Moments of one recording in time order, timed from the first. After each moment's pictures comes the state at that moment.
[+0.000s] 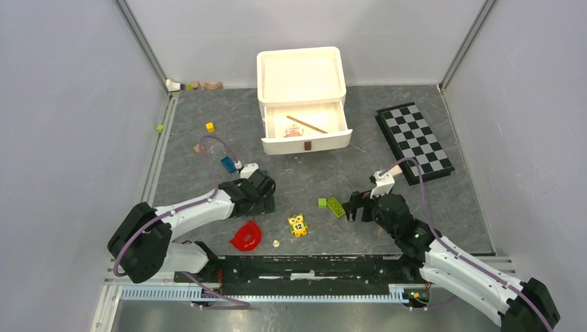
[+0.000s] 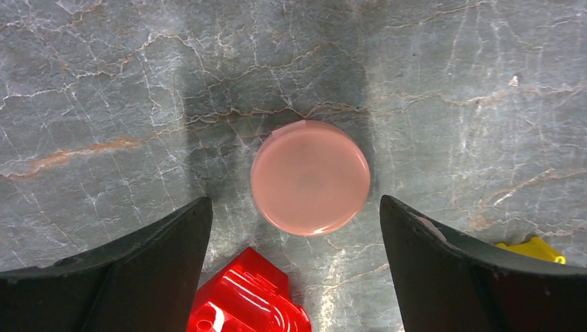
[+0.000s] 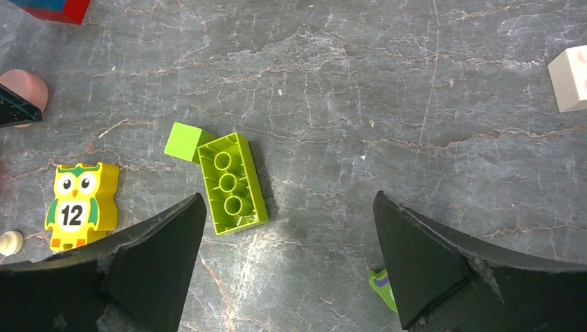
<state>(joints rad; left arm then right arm) -0.74 1.29 0.63 -0.52 -0.34 -0.80 0.74 0.61 0.19 -0.05 0.23 0.41</state>
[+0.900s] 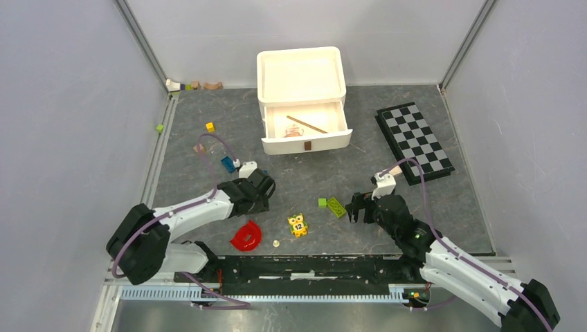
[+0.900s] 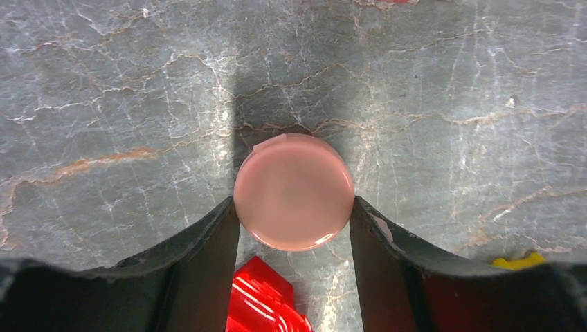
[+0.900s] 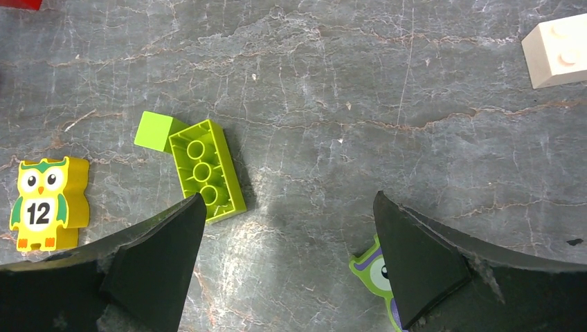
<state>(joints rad) -0.74 1.30 0.63 -0.50 -0.39 -0.81 0.74 0.60 0.19 -0.11 0.27 0.41</state>
